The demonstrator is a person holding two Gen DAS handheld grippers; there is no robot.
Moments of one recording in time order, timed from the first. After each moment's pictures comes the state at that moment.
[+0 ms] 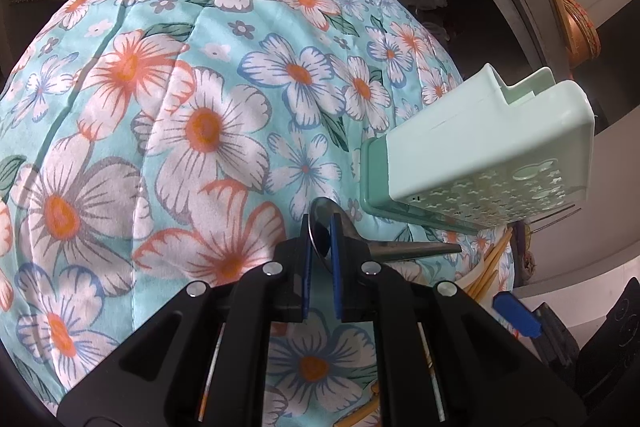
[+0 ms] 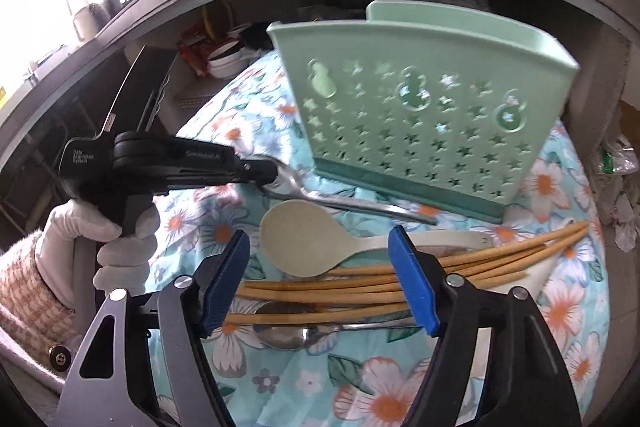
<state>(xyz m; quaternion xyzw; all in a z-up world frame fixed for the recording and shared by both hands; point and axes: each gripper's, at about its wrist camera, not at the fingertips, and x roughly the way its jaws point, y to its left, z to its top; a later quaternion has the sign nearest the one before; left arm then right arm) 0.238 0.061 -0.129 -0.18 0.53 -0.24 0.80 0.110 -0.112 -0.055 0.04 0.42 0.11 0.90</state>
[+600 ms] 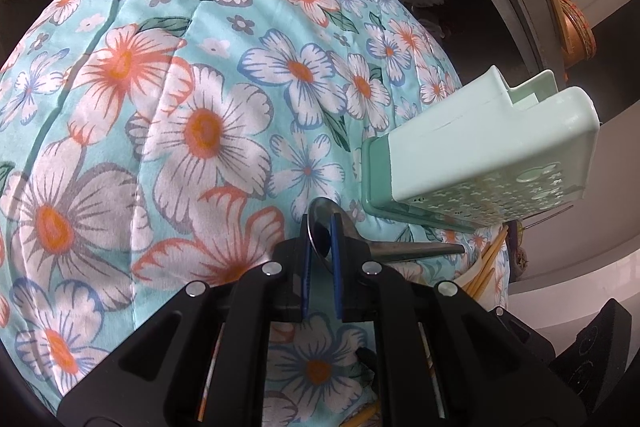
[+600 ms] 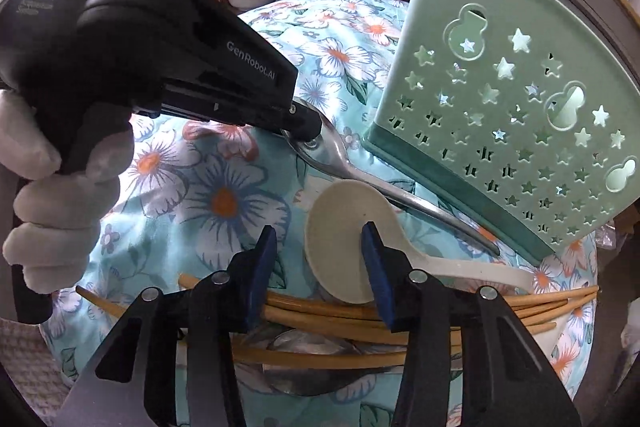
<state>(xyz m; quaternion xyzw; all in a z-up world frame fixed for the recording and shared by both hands) 0.244 0.066 -0.133 -0.18 0.53 -0.25 0.79 0.129 -0.045 -0.096 -0.12 0.45 0.09 0.88</state>
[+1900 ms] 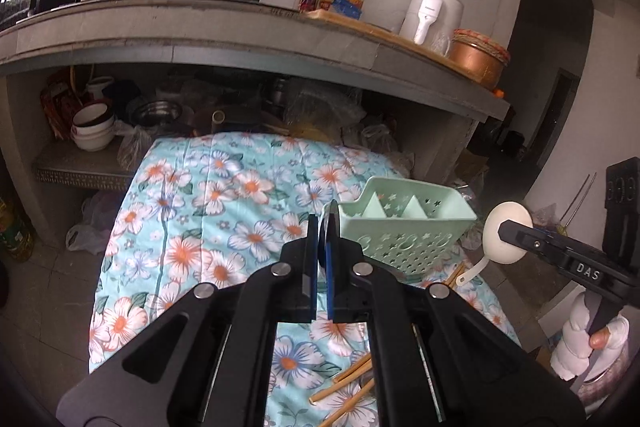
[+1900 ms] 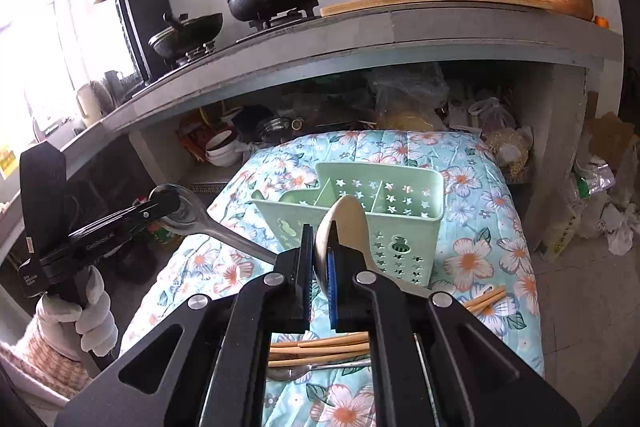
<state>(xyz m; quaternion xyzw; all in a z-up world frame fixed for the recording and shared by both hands) 0.140 0.067 0.040 -0.06 0.27 -0.26 0.92 0.058 -0.200 0.073 0.12 0.30 0.07 0.94</state>
